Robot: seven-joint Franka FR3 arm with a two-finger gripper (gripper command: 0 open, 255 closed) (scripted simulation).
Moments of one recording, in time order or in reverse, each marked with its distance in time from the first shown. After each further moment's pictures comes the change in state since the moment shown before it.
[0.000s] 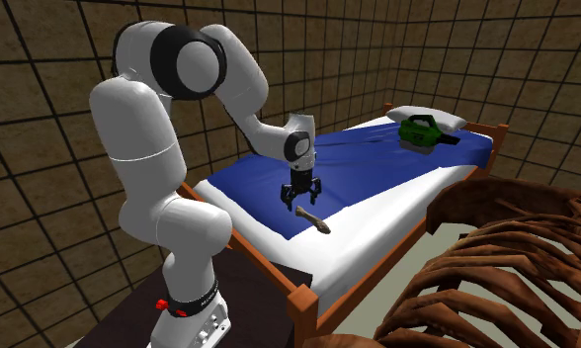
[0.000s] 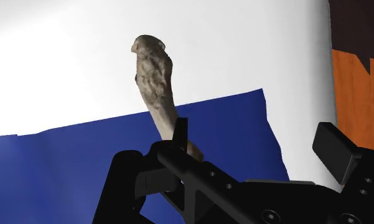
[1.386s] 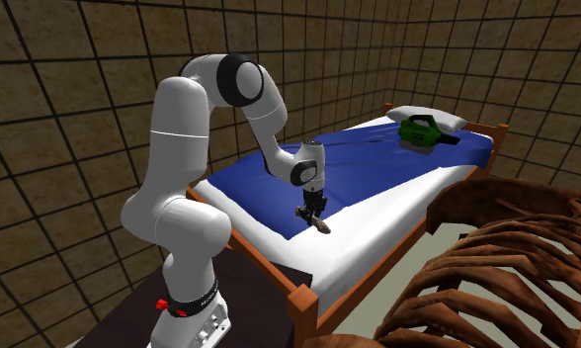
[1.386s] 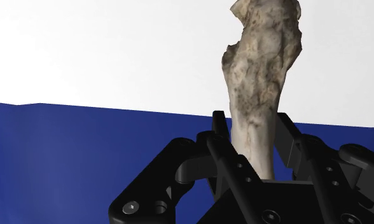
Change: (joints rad) arm -0.062 0.471 0.091 0.201 0.319 0.301 -0.478
